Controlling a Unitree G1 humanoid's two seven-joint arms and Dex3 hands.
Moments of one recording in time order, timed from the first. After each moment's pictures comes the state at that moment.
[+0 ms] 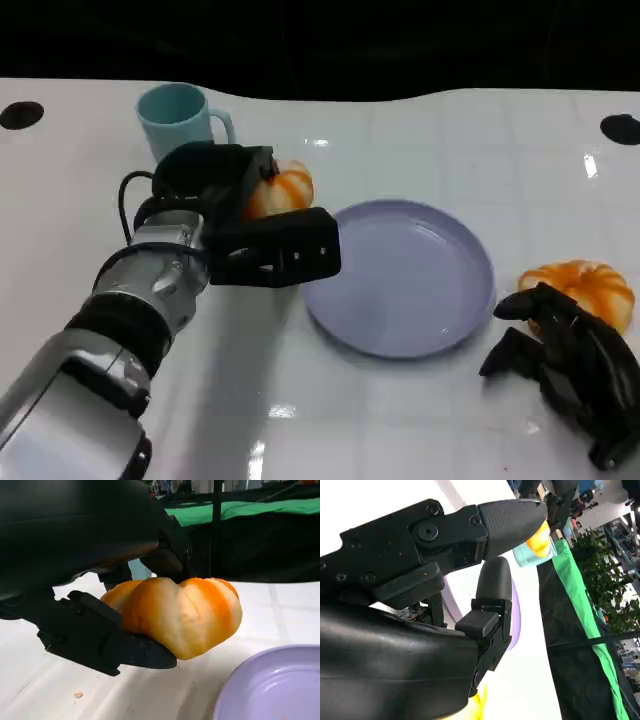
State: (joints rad) left arm -0.94 0.11 -0.51 1.12 0.70 -0.04 0.26; right arm -0.28 -0.02 -0.22 0.80 0.34 -0.28 0.61
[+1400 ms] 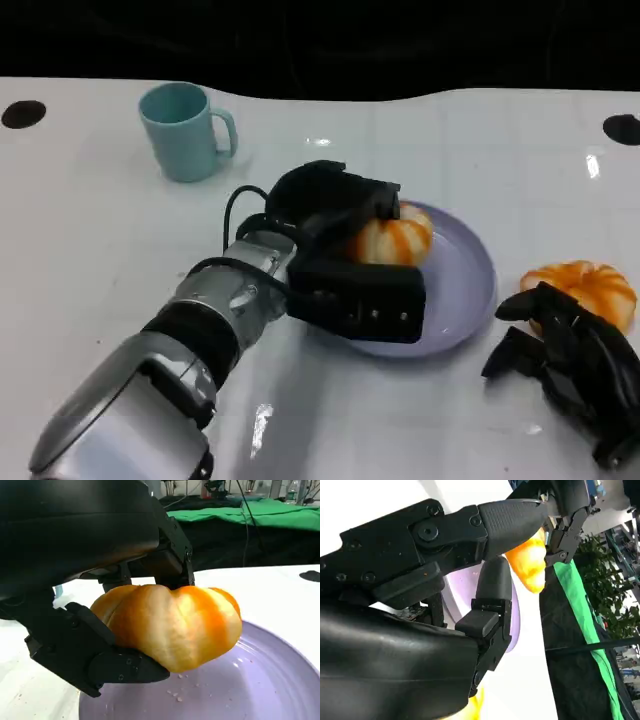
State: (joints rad) left arm -0.97 -0.05 -0.62 1.21 0.75 -0.27 0.29; right arm -0.30 -0.03 -0.22 0.85 0.34 -0.31 0.64
